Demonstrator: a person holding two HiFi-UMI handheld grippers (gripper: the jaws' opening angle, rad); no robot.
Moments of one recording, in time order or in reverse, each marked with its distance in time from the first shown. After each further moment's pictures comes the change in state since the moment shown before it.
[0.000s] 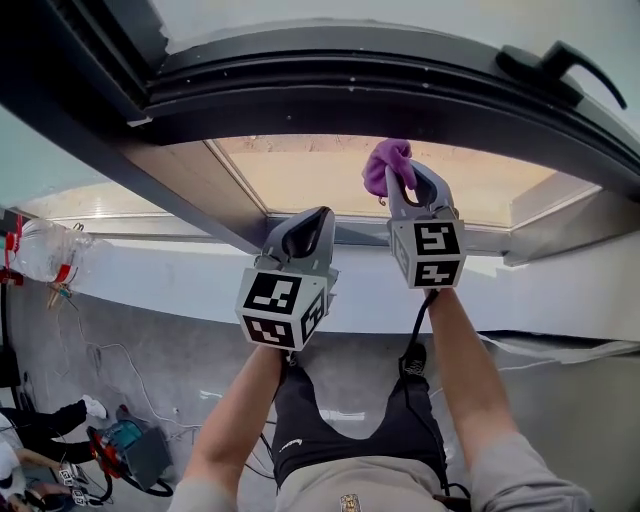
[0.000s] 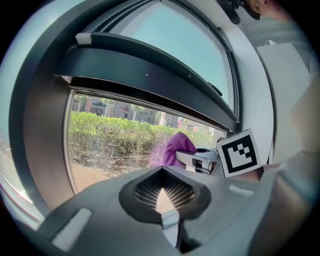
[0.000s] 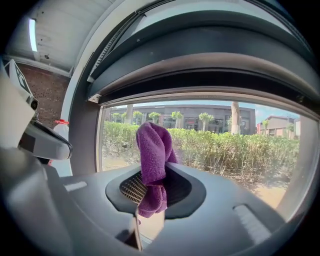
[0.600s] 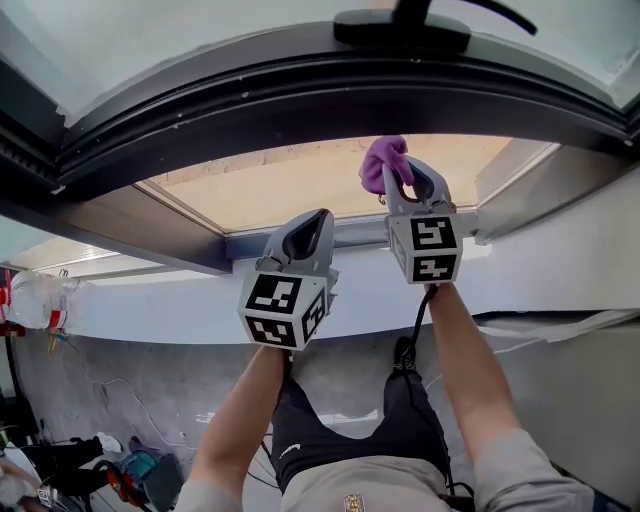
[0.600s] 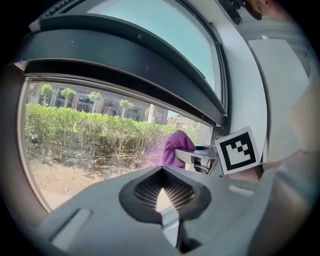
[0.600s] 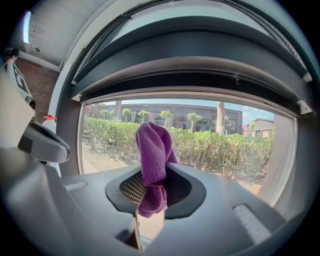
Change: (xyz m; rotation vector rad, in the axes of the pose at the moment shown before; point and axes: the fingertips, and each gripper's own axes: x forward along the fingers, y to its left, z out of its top) left arm 0.077 -0.105 -0.009 0.029 0.030 -0.134; right arm -0.053 -0.125 -0.030 0.011 0.022 -0.139
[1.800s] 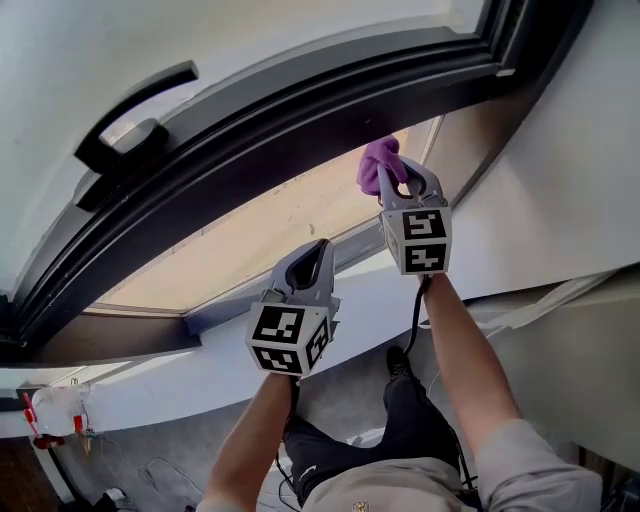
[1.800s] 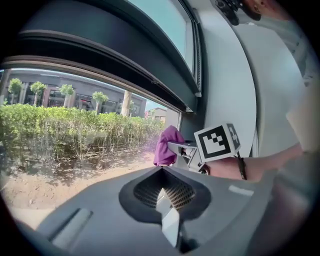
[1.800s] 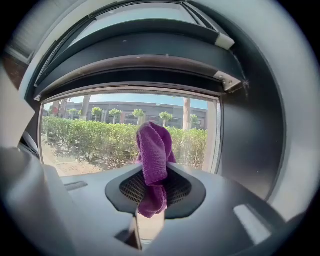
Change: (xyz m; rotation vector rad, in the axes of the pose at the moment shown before) left arm 0.134 -0.184 -0.008 0.109 0.089 -0.262; right arm -0.071 -0.246 -0.055 0.130 0.003 -0.314
